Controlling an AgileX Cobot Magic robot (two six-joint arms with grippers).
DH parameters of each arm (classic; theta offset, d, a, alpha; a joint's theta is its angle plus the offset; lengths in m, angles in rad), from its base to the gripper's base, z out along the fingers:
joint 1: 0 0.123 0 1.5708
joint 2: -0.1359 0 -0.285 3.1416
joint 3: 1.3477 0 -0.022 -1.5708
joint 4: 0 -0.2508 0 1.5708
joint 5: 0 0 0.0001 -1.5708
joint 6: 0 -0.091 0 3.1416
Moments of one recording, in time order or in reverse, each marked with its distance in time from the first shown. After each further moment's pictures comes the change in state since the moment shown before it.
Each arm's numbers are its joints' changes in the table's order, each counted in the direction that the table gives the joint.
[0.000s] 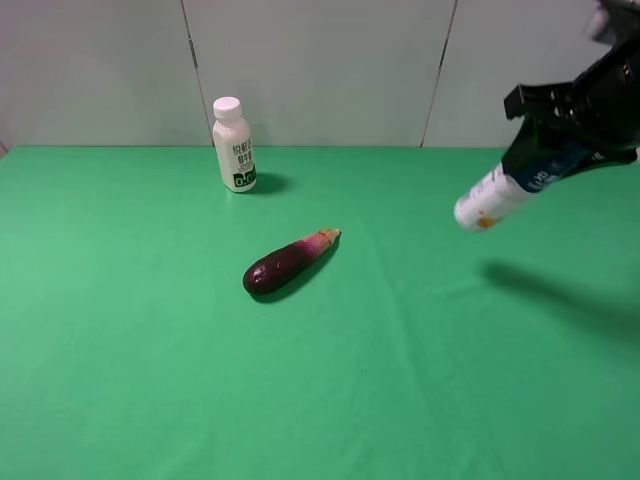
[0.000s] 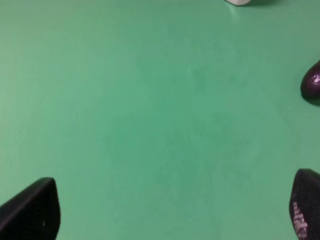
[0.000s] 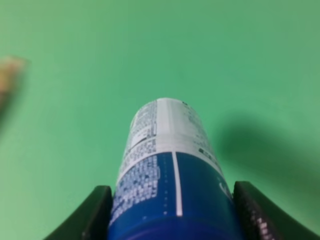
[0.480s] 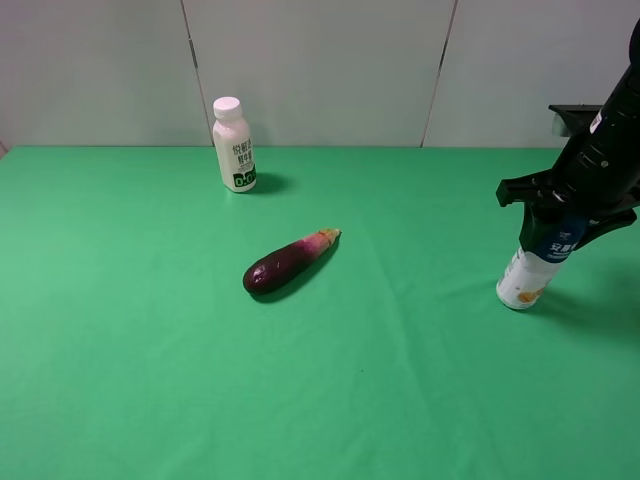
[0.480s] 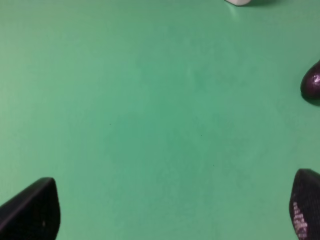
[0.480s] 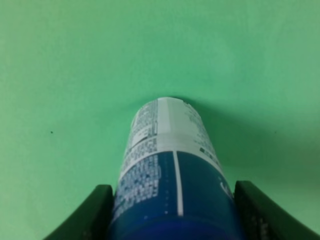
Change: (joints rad) left arm 0.000 0.000 0.000 0.000 0.000 0.000; right arm -0.013 -0.234 0.039 0.292 0.082 -0.183
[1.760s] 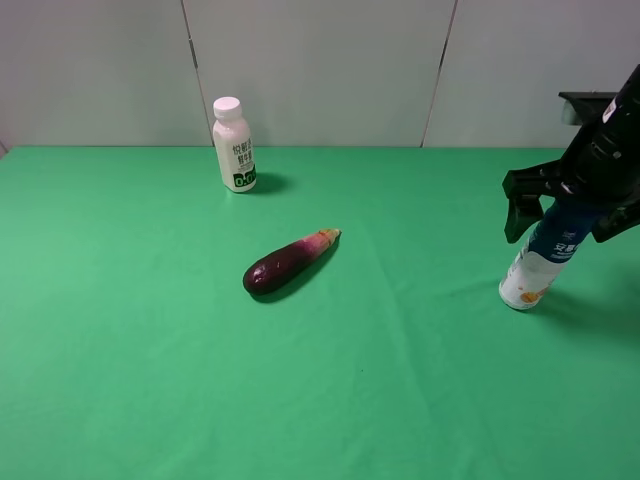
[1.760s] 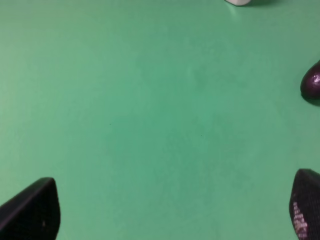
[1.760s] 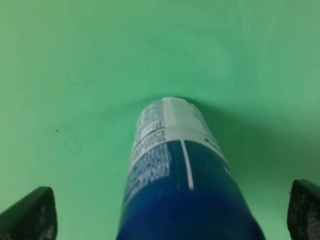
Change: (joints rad) left arm 0.000 0.000 0.000 0.000 0.000 0.000; right arm 0.000 0.030 0.000 0.000 0.008 0.001
